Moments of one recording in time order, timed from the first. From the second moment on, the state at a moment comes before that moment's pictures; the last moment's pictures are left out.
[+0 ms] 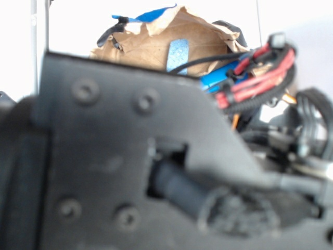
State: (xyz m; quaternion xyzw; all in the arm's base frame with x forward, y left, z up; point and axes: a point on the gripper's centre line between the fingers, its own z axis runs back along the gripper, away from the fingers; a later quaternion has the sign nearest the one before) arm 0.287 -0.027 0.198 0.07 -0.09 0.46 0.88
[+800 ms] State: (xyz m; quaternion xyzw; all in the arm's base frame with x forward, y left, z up) arm 0.243 -0.015 0.182 -0.01 -0.03 0.48 0.88
